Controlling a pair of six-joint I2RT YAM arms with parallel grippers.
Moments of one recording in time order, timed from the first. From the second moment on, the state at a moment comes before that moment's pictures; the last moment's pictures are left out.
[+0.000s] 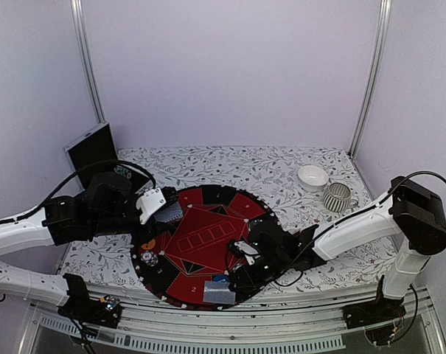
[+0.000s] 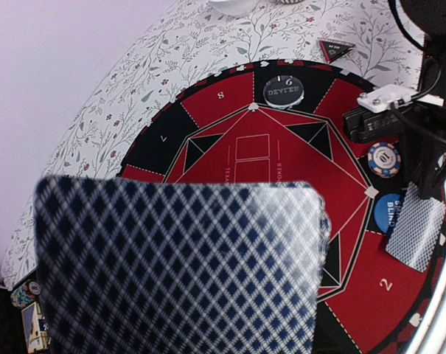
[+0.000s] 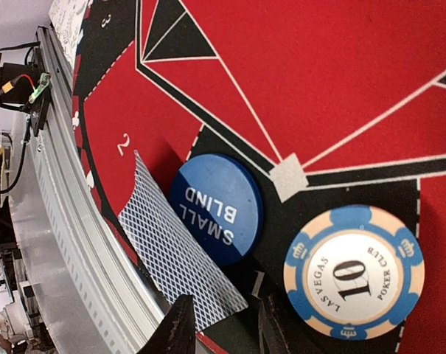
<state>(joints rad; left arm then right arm) -0.94 0.96 0.76 -0.43 -0.16 0.30 1.15 1.75 0.82 0.02 -0.35 0.65</state>
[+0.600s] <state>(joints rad) -0.94 0.96 0.76 -0.43 -0.16 0.30 1.16 1.80 0.85 0.03 -0.37 0.60</state>
